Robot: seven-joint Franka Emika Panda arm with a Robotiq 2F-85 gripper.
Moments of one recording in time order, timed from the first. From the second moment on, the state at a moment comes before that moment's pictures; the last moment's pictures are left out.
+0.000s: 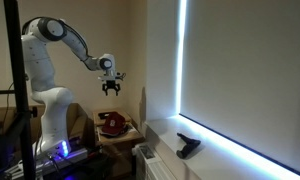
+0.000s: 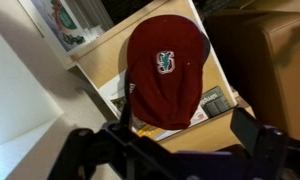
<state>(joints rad) 0.10 -0.31 -0.04 -2.44 -0.02 2.23 -0.33</state>
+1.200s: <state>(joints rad) 0.32 0.03 0.18 -2.29 0.27 2.52 -0.27</state>
